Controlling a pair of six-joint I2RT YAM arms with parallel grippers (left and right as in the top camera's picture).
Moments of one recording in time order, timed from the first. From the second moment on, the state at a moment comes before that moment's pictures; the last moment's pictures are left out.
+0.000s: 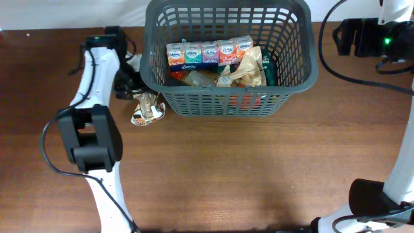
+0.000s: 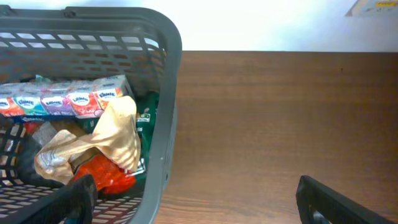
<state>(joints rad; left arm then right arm) 0.02 2.30 2.02 -1.29 0.23 0.01 -0.18 1.77 2.37 -1.41 -0.20 -0.13</state>
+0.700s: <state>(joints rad) -0.01 2.39 1.93 -1.21 0.21 -0.01 -0.18 1.77 2.37 -1.42 -0.20 -0.13</state>
